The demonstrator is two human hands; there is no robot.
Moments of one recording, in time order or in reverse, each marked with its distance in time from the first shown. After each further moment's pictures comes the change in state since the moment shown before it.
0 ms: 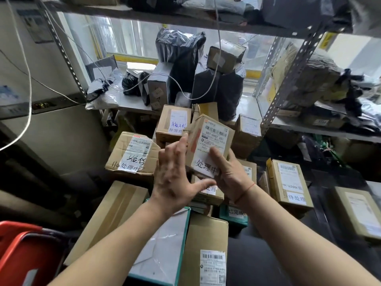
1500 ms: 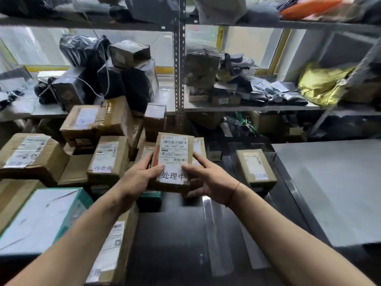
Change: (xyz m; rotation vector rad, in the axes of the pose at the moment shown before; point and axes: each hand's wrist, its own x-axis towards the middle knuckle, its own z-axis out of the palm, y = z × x) left_hand -0.066 0.250 0.088 -0.841 -0.596 -0.632; right_hand -0.214 -0.087 -0.248 -0.238 -0.051 0.162
